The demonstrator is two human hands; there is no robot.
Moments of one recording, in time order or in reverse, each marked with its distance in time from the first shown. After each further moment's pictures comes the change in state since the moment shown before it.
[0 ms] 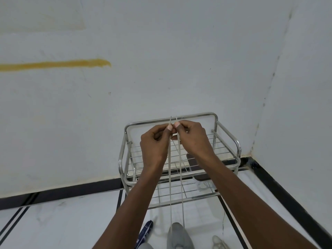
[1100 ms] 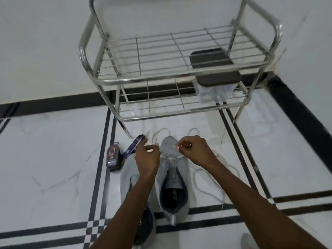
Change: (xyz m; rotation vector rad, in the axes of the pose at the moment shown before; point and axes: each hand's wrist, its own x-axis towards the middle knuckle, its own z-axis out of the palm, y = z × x) left_hand -0.191 -0.303 -0.080 0.465 0.160 -0.622; right_hand -0.163 0.319 0.053 -0.279 -0.444 0.315
